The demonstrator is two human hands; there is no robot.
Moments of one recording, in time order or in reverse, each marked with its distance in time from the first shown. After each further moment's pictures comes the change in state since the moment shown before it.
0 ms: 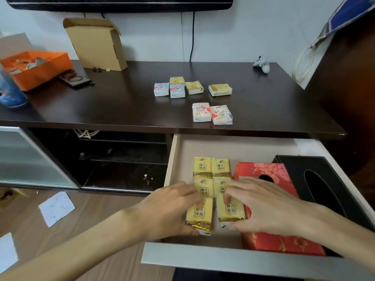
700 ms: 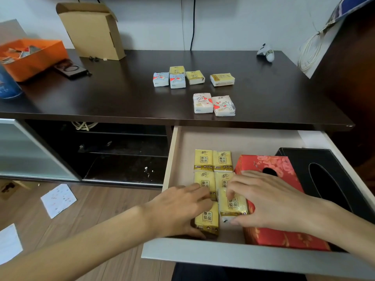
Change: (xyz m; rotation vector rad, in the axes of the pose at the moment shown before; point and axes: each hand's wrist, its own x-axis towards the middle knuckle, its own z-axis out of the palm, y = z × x) left_hand 0.015 0.004 0.022 0.169 -0.052 0.169; right_hand 0.000 0.005 0.005 -0.003 0.011 -0.007
